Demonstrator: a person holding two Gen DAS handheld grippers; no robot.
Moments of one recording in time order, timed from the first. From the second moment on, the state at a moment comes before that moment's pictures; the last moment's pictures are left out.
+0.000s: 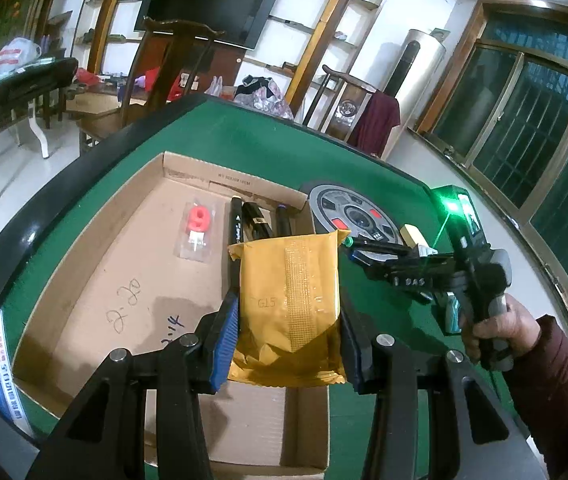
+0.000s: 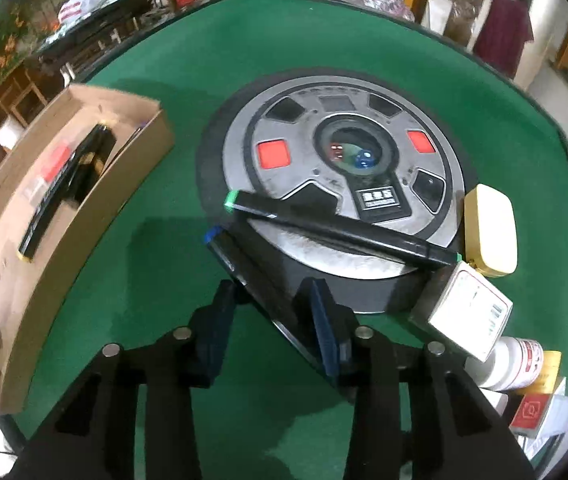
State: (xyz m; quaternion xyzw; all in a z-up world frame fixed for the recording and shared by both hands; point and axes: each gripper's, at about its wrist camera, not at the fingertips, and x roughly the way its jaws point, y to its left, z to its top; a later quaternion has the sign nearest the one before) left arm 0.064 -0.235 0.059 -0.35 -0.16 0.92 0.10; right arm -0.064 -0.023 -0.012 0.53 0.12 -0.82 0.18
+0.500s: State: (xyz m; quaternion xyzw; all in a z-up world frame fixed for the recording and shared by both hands) left arm 0.092 -0.251 0.071 -0.33 -0.17 0.92 0.08; right arm -0.031 0.041 -0.008 0.51 -0.09 -0.83 0.20
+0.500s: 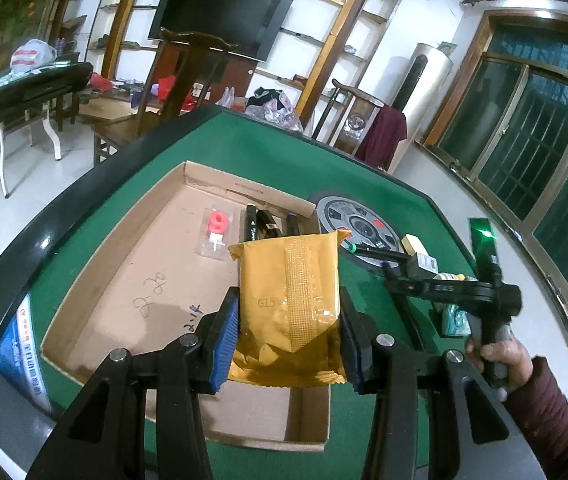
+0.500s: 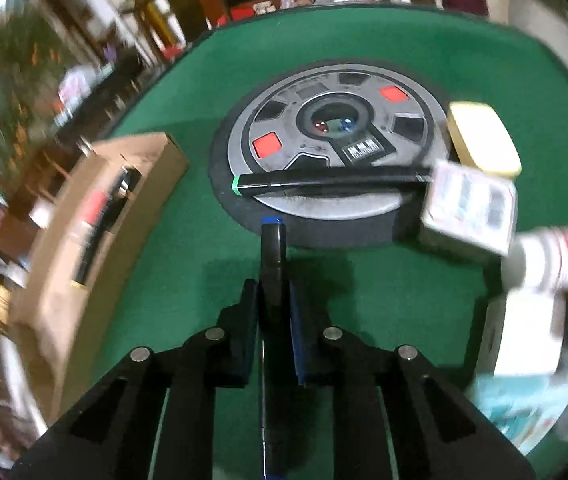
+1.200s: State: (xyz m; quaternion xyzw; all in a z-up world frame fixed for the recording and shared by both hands) left arm 0.044 -0.292 0.077 -0.33 -0.11 0.94 0.01; right arm 0.010 -0.052 0.097 0.42 -0.13 -0.83 0.34
